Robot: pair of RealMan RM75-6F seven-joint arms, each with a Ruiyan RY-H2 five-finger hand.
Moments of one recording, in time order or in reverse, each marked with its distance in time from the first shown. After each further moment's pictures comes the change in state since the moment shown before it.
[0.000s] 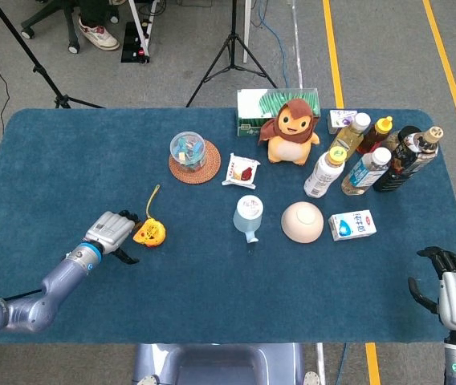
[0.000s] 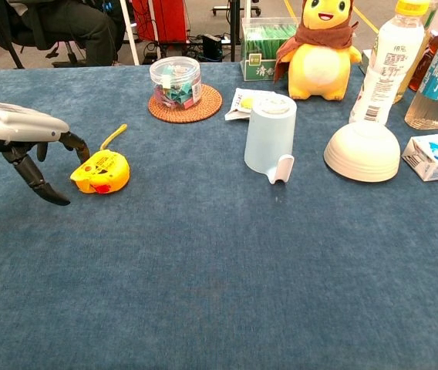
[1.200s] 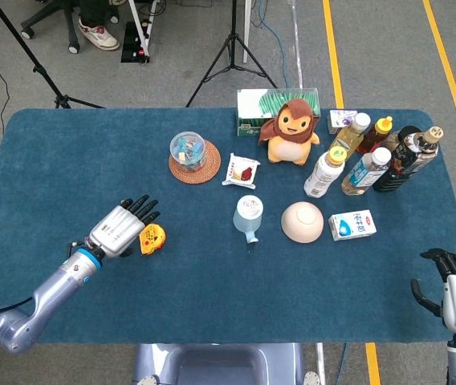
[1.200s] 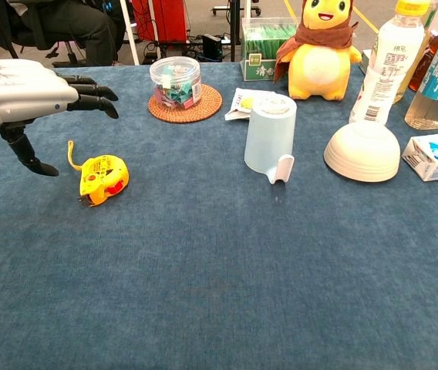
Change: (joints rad) left arm 0.111 0.001 -0.005 0.009 0.484 0.221 0.016; right arm -0.016 0.005 0.002 -0.003 -0.011 0.016 0.020
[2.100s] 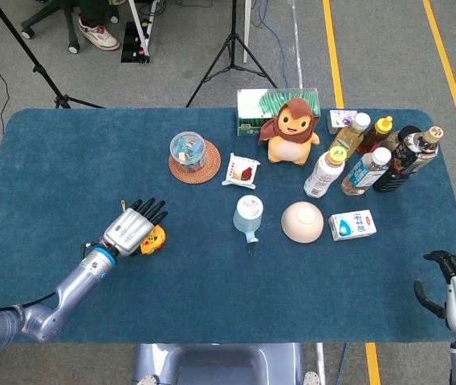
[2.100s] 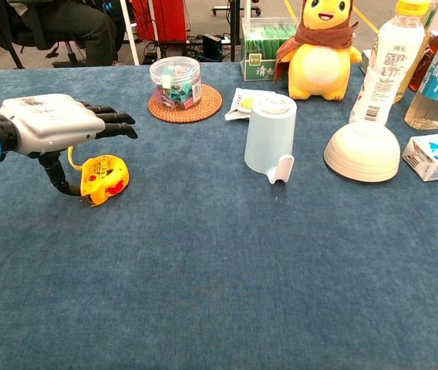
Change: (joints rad) left arm 0.005 -0.192 -0.050 0.191 -0.047 -0.069 0.039; right arm -0.011 0.008 -0.001 0.003 0.015 -0.010 0.028
